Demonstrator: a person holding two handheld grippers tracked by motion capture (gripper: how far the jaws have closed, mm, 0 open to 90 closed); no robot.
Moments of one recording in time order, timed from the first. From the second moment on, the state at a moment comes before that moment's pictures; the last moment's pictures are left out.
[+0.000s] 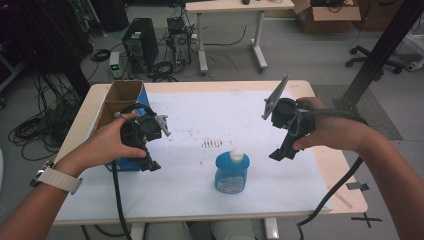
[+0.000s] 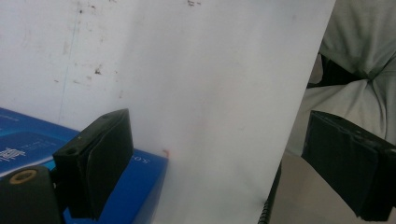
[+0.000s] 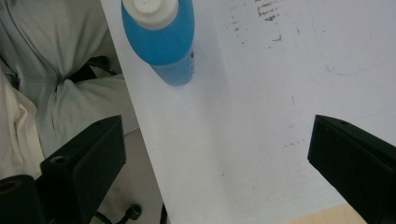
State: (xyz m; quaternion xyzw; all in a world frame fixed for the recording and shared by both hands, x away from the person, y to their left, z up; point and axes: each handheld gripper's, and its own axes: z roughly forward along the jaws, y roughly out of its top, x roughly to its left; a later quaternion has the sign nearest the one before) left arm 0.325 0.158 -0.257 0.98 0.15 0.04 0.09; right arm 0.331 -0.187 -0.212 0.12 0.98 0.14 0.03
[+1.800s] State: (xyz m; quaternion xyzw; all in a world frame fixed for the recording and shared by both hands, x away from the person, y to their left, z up) left arm 0.320 0.158 -0.254 0.98 0.15 0.05 0.10; right arm 0.324 -0.195 -0.243 0.12 0.97 0.21 0.01
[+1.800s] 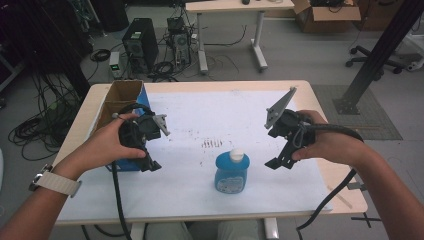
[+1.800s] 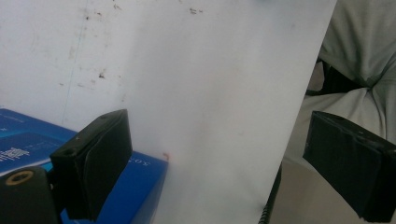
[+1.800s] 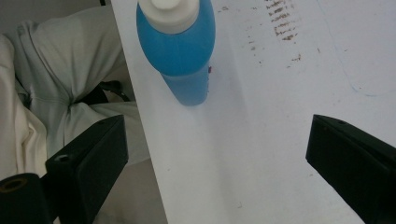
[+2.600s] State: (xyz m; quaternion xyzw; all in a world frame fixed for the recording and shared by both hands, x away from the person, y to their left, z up) left arm 0.321 0.156 -0.255 0.98 0.15 0.05 0.10; right arm 0.320 -0.192 -0.272 0.11 0.97 0.23 0.00
